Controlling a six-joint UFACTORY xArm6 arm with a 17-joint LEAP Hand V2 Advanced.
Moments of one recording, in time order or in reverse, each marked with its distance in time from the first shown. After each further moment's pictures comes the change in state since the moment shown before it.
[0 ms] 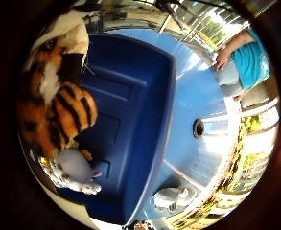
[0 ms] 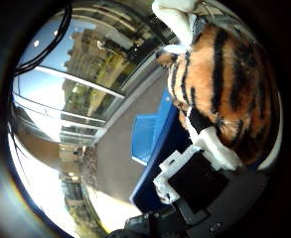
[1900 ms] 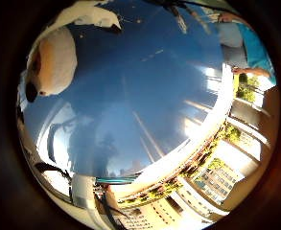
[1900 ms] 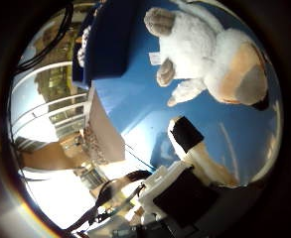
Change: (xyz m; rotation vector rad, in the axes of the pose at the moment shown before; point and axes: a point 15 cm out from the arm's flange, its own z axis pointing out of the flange) arm 0.214 0.273 -0.047 -0.568 0.183 0.042
